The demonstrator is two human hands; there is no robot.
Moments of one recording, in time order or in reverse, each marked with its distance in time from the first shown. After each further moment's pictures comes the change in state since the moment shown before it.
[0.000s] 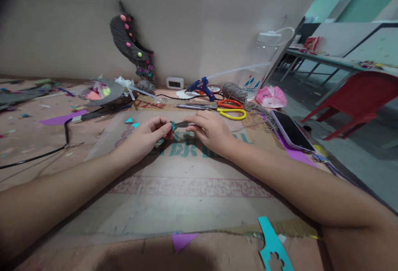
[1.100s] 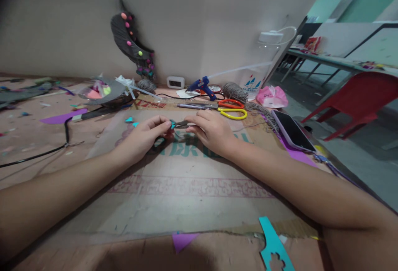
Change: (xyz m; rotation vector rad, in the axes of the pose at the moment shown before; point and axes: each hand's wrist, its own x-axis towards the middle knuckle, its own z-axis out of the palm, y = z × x) left_hand -0.001 0.003 0.001 -0.033 0.050 -0.052; right_hand 0.000 -0.001 -0.001 -0.111 0.024 -0.087
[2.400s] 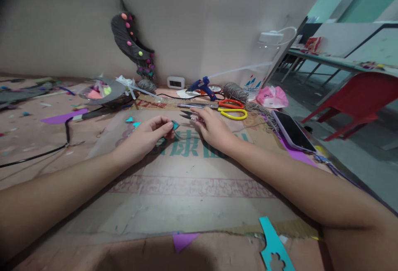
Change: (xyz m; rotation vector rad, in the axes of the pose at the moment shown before) left_hand 0.003 -0.006 -0.002 0.044 -0.032 0.072; right_hand -0.006 0.020 0.023 0.174 -0.082 0.335
